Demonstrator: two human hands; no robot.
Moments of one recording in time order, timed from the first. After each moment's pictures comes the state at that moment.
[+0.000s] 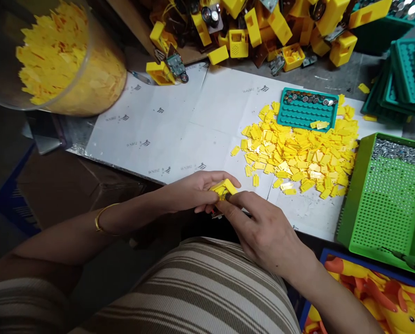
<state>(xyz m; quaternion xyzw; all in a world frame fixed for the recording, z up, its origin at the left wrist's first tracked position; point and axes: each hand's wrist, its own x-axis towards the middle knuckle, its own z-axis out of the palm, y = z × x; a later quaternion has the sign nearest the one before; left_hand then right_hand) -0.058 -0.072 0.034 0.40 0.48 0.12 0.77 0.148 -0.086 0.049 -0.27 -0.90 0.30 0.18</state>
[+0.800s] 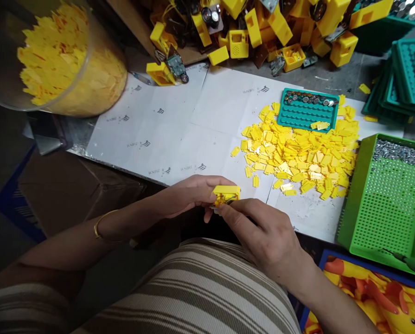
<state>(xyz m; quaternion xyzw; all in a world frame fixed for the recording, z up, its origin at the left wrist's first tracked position) -0.059 -0.083 0.032 0.28 0.41 0.22 0.84 0.152 -0.094 0.047 -0.30 -0.88 0.28 0.25</state>
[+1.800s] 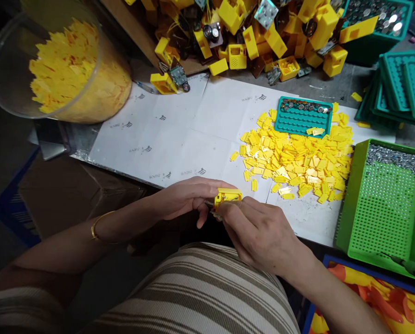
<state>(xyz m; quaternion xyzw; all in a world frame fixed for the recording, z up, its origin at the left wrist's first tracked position) -0.063 -0.077 0.038 0.29 0.42 0.19 0.84 0.143 -0.079 0.053 -0.26 -0.91 0.25 0.21</state>
